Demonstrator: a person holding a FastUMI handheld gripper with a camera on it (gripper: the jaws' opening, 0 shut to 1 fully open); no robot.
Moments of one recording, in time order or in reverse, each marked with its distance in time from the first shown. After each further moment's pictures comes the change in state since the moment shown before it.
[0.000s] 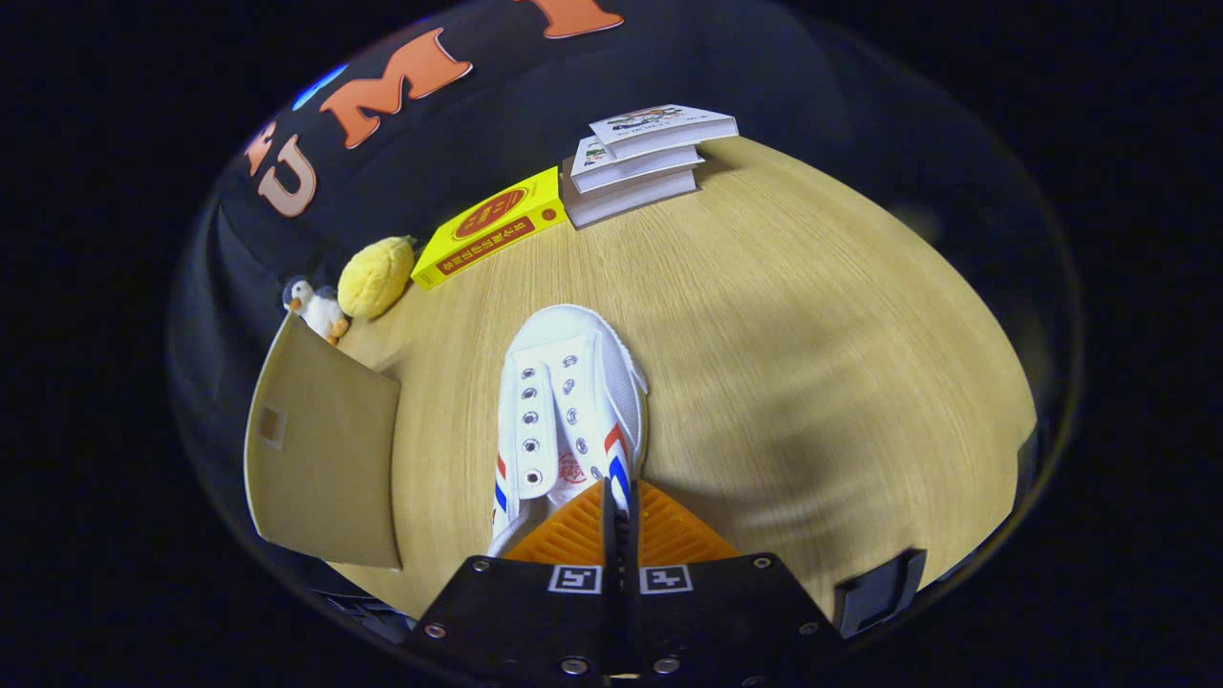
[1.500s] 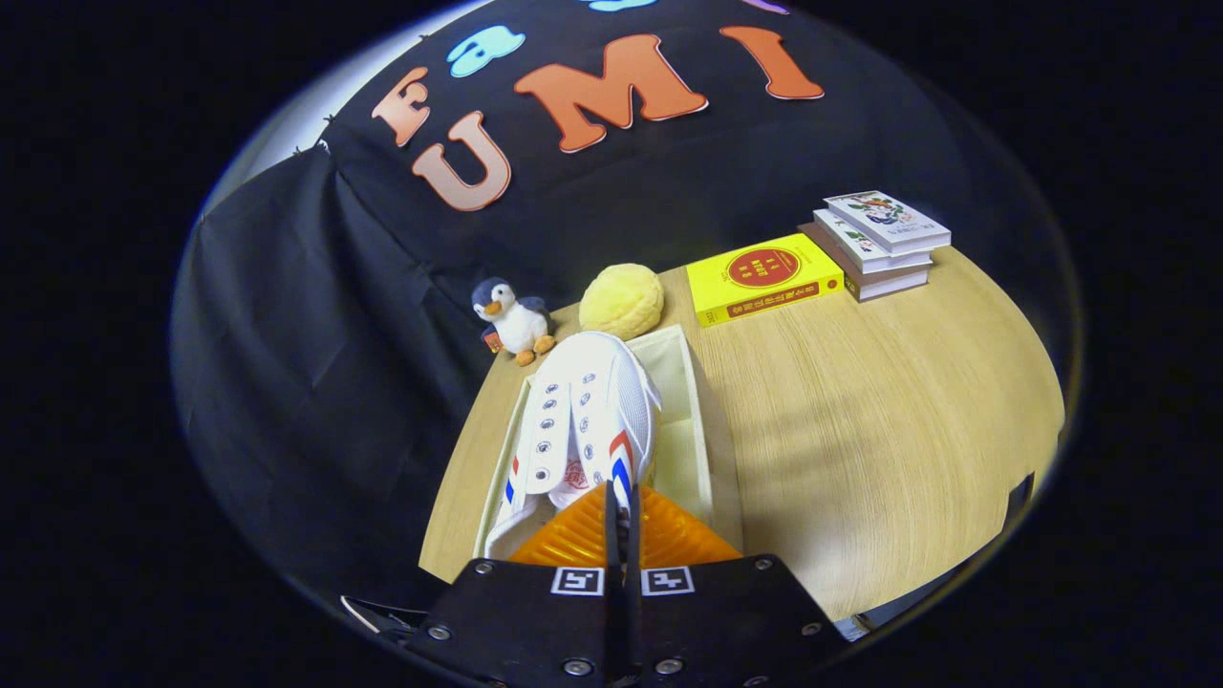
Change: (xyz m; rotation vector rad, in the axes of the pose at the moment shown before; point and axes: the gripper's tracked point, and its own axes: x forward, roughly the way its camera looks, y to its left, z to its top) arm -0.078 0.325 -0.021 -0.192 -0.131 0.200
